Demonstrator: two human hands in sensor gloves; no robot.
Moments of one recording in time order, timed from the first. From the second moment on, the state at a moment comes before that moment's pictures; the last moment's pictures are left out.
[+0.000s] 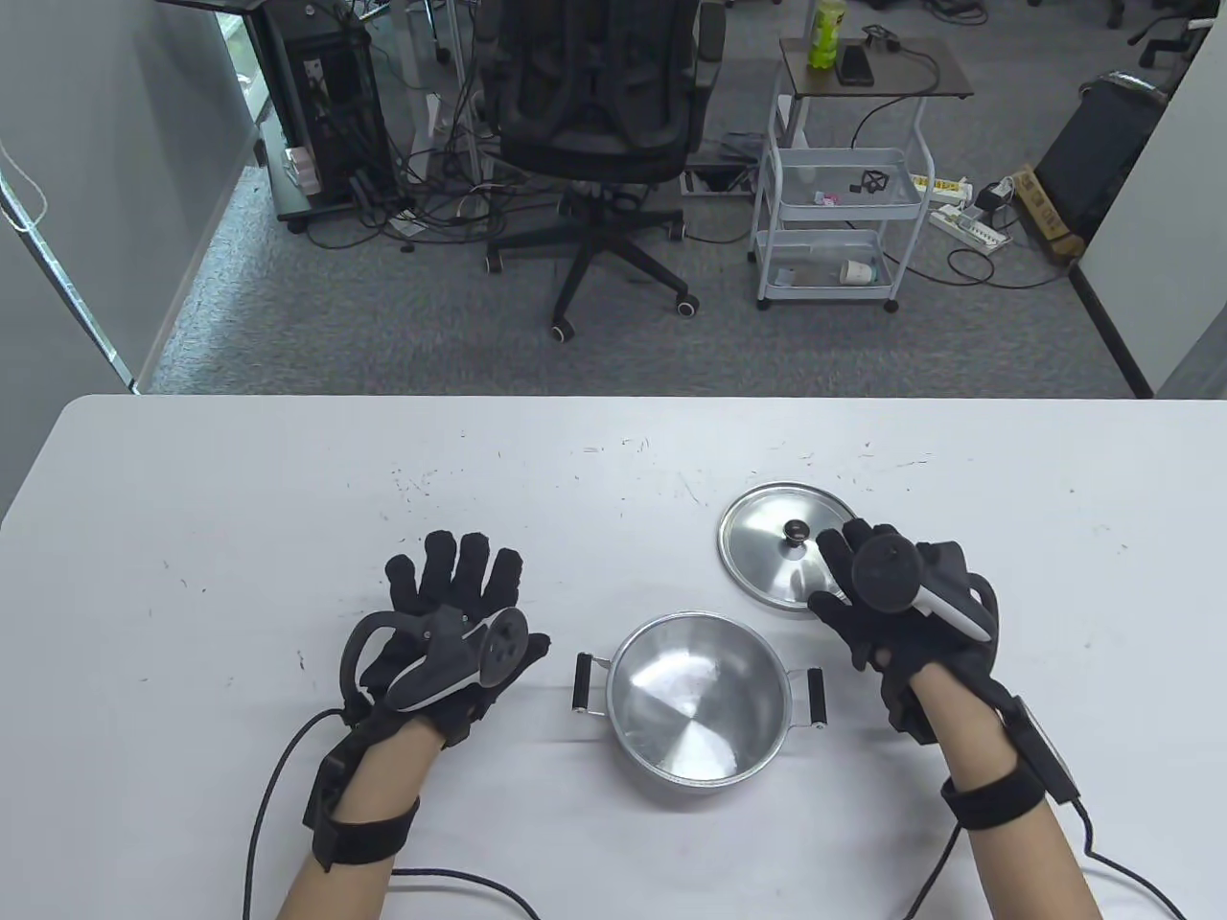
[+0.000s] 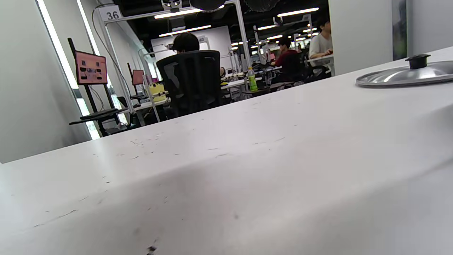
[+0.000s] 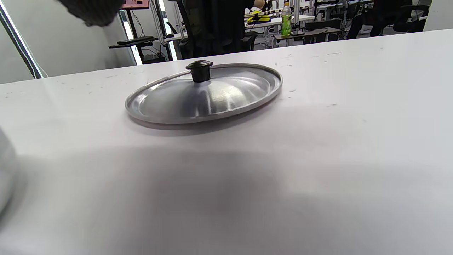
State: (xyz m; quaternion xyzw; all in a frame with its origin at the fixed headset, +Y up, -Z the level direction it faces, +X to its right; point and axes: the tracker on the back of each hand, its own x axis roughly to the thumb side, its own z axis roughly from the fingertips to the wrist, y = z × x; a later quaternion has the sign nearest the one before) left_hand -0.173 -0.710 -0.355 0.01 -0.11 -0.14 0.98; right_hand 0.249 -0.721 -0.433 0.07 0.11 0.99 0.09
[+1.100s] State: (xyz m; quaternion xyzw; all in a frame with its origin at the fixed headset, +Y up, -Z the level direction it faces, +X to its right) left_hand -0.197 -0.717 -0.349 -0.05 -0.11 -0.11 0.99; right_hand 0.172 -0.658 -0.447 0.24 0.09 0.97 0.03
